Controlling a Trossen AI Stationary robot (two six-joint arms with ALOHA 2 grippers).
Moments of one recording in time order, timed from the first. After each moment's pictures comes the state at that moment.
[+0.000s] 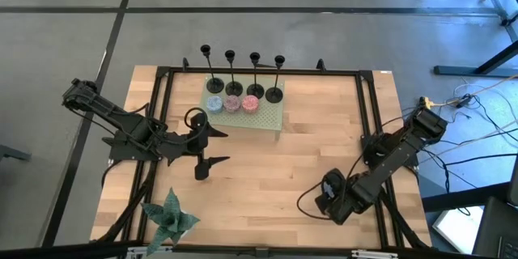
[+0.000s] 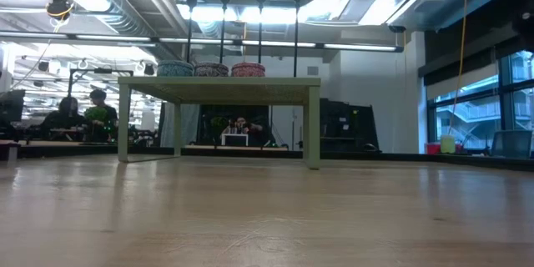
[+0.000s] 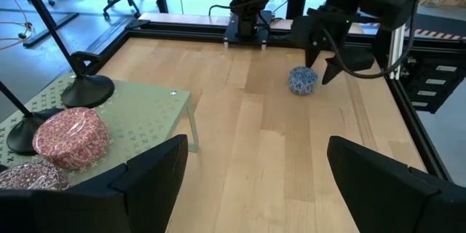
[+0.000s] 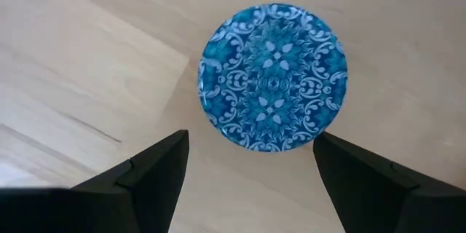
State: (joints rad) left arm -0.47 1.05 0.92 -0.34 -0.58 -0.29; right arm 0.83 1.64 0.98 -0.91 0.11 1.87
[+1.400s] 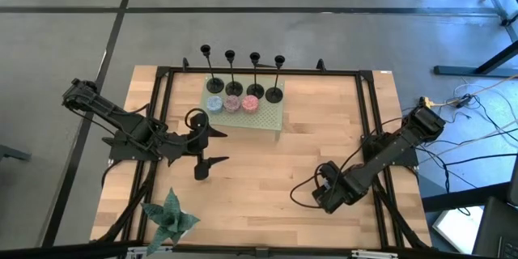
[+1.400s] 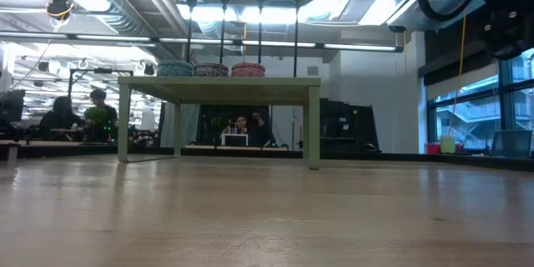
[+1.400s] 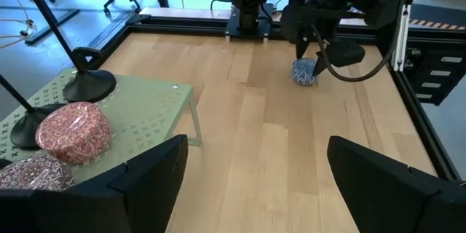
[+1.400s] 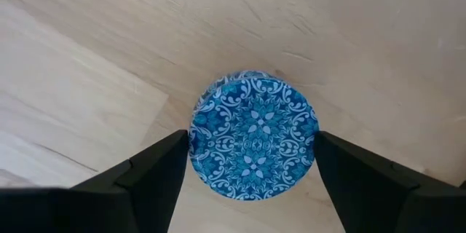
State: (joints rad) left arm -0.47 1.05 0.92 -0.37 -0.58 -0.29; right arm 0.72 1.64 0.99 -0.99 0.07 1.72
